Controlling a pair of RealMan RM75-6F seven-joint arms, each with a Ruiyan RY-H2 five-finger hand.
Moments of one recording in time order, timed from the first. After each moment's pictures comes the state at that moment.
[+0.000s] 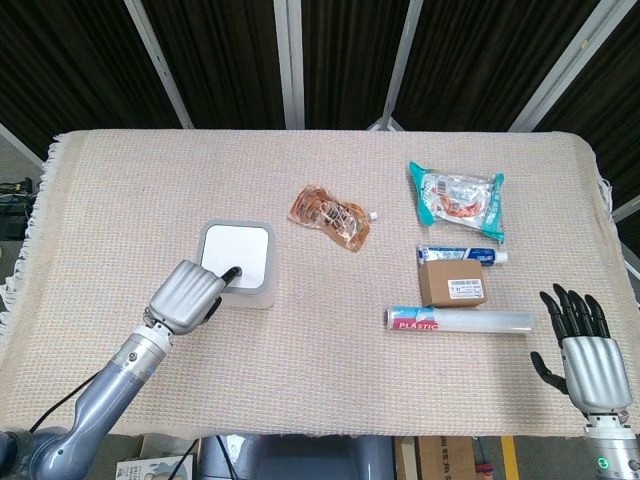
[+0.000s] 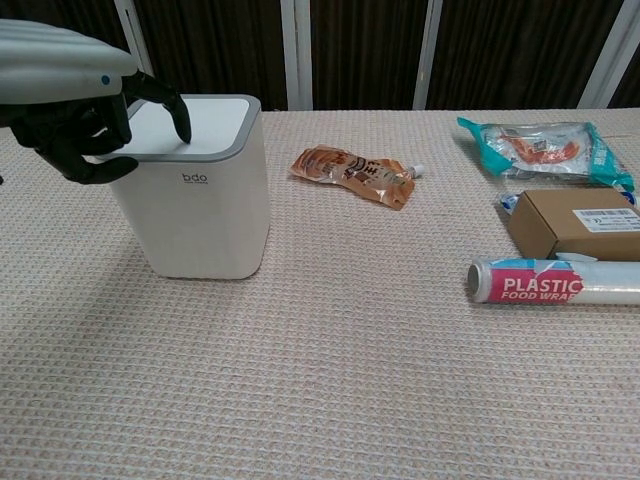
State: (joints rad) left arm -0.80 -1.13 -0.09 -2.16 0.90 1.13 0.91; right arm 0.05 -1.11 0.06 -1.72 -1.54 1.52 -0.17
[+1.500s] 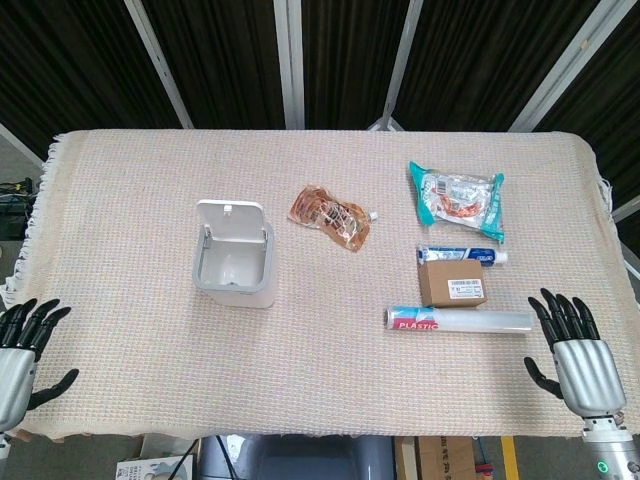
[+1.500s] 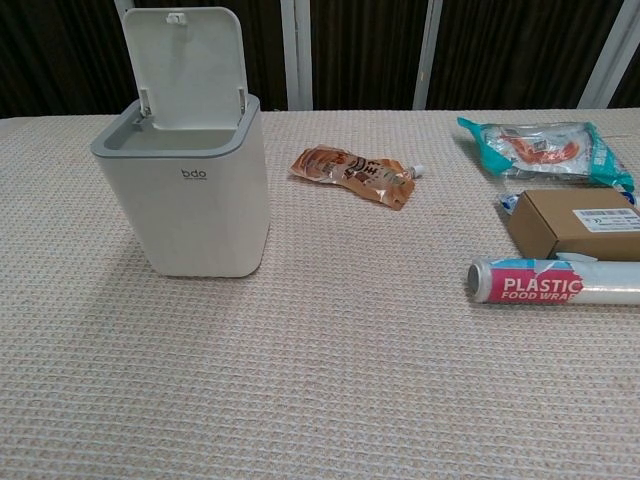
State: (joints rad) left arm -0.12 -1.10 0.22 -1.81 1.57 1.80 0.22; right arm 0.06 -1.10 0.03 -1.71 -1.59 1.50 -0.15
